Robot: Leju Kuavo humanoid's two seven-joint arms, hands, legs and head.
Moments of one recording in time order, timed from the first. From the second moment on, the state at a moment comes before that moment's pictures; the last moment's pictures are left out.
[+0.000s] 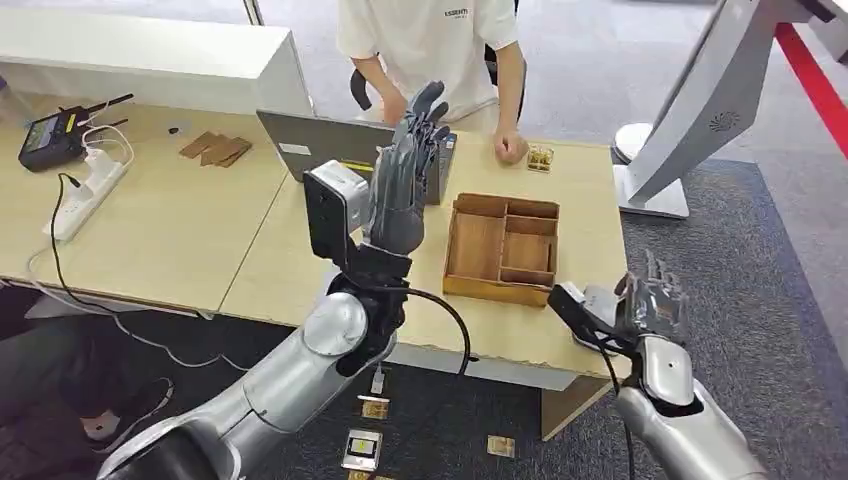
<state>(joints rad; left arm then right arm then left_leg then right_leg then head) -0.65 -0.10 -0.97 -1.39 0.23 0.58 -0.28 -0.59 -0.33 0.77 -0.89 1.00 -0.31 0.45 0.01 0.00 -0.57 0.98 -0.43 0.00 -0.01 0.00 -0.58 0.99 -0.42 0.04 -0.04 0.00</state>
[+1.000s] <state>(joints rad) -0.65 -0.10 -0.97 -1.39 0.23 0.58 -0.26 -0.59 -0.32 0.78 -0.82 0.97 -0.31 0.45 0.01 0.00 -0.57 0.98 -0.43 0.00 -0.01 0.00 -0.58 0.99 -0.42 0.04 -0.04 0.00</state>
